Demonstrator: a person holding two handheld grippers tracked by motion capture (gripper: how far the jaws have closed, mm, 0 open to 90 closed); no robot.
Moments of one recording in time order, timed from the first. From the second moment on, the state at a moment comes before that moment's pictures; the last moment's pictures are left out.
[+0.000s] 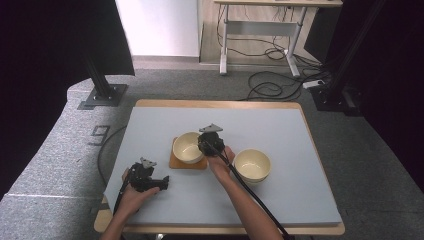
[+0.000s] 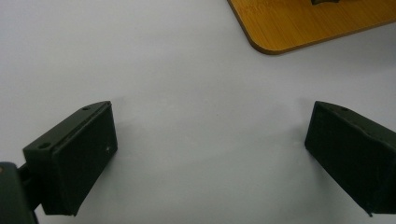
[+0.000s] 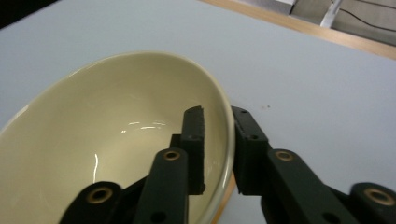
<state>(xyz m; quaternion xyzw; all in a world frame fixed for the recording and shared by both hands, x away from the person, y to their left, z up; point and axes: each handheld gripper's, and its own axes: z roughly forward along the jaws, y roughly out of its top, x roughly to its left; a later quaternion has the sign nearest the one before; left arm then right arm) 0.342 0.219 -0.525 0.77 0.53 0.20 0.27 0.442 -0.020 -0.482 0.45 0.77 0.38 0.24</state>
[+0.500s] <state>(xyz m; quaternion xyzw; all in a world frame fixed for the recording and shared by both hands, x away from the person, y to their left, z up) 0.342 0.219 -0.525 0.77 0.53 0.20 0.27 0.438 -0.020 -0.475 0.45 0.77 0.39 0.24</state>
